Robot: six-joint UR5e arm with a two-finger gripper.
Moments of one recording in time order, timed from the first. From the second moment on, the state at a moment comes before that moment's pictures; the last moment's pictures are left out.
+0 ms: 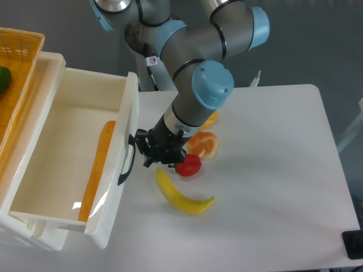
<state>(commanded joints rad) 2.44 -1.87 -1.56 -1.37 1.09 0.70</state>
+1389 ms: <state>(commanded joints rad) 2.34 -1.85 -1.56 -1.38 1.05 0.65</state>
